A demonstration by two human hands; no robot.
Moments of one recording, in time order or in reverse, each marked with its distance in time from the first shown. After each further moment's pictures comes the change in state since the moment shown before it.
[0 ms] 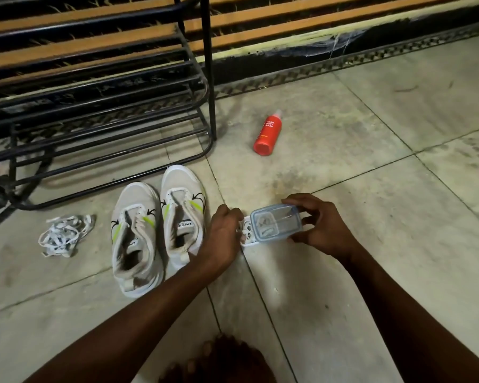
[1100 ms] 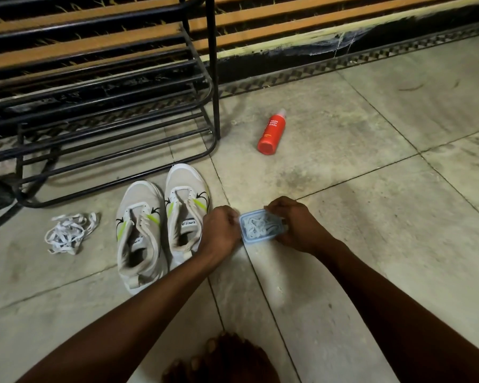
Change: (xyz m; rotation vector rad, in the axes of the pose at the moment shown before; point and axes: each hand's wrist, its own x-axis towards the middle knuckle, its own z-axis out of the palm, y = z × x) left_hand 0.010 -0.005 -0.007 -0.199 0.081 -0.298; right_hand 0.026 -0.012 0.039 -0.543 -0.141 -0.161
